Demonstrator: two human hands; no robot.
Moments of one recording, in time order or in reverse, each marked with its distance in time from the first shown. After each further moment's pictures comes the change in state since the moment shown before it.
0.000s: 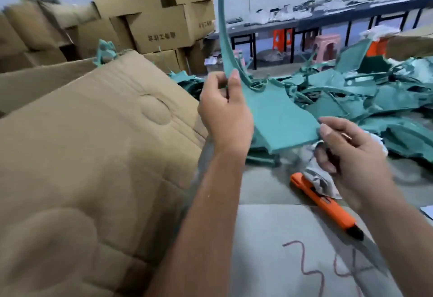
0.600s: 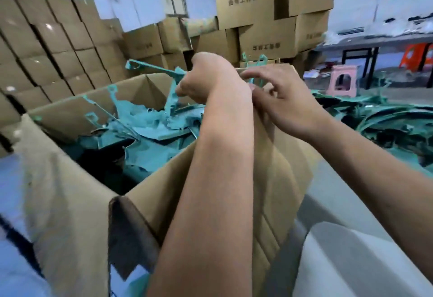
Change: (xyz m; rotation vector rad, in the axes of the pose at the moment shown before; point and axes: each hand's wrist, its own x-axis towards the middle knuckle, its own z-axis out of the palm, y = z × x) left_hand 0.106 0.125 -0.226 -0.531 0.848 -0.363; right_hand -0.020 -0.032 0.341 -0.722 -0.779 -0.756
